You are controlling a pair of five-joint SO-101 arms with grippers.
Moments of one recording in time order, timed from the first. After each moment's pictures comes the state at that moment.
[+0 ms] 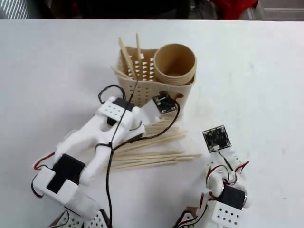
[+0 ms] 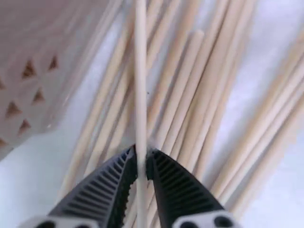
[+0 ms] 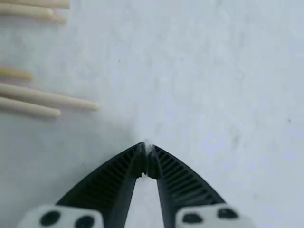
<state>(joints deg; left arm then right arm) 19.7 6.0 29.2 60.3 -33.5 17.8 -101.1 95.7 69.1 39.3</state>
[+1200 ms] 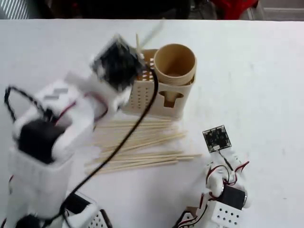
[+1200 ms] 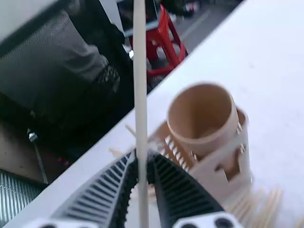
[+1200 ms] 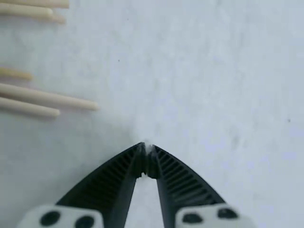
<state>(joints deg) 20.9 -32.4 -7.4 74.3 -20.0 17.9 -101.1 95.7 69.1 39.3</state>
